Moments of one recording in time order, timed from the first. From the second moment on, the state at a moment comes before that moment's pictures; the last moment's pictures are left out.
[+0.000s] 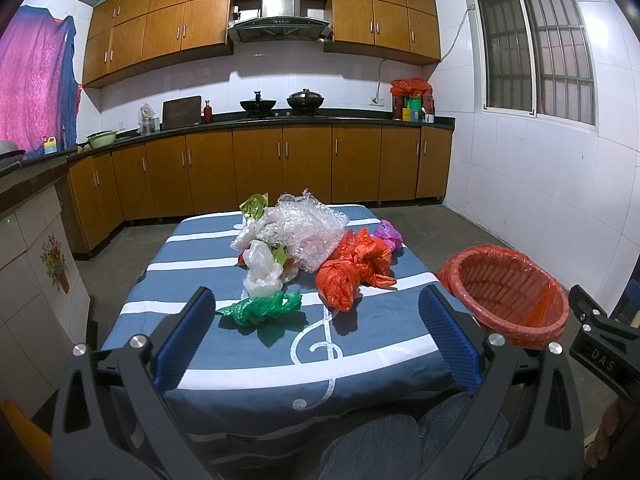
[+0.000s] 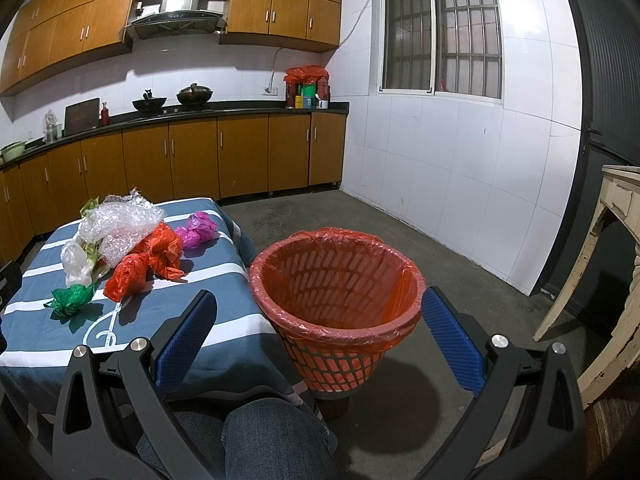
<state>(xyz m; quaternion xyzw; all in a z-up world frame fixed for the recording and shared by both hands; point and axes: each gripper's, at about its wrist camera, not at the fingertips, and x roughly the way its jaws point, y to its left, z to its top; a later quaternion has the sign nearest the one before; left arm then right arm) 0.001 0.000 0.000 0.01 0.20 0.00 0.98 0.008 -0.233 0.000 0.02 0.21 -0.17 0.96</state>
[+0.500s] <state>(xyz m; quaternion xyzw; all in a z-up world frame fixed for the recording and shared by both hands) -0.005 -0.009 -0.011 0.00 0.21 0.00 0.98 0.010 -0.233 -0.002 0.02 0.21 -0.17 0.96</state>
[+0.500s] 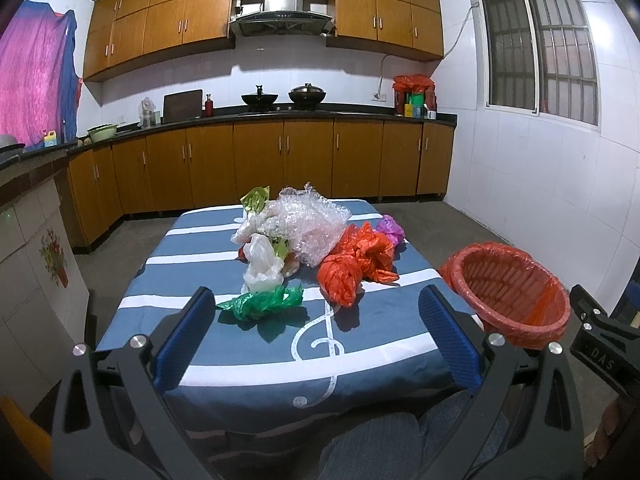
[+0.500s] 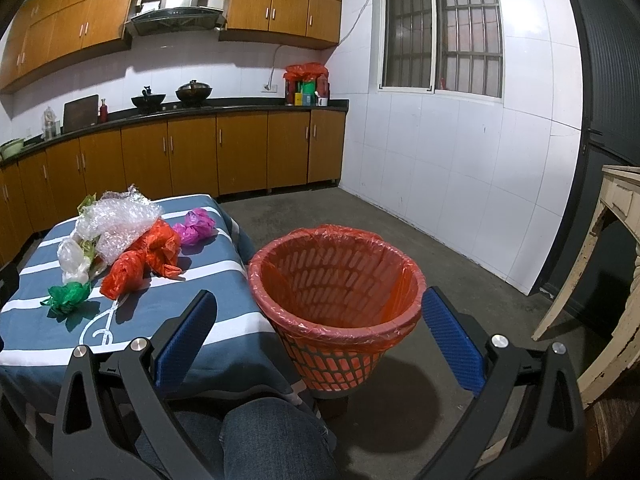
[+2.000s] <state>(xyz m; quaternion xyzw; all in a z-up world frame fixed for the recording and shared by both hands) 0.110 0.153 -0.075 -0.07 0.29 0.12 0.95 0.258 -0.071 -0.096 -0.02 0.39 0.07 0.92</state>
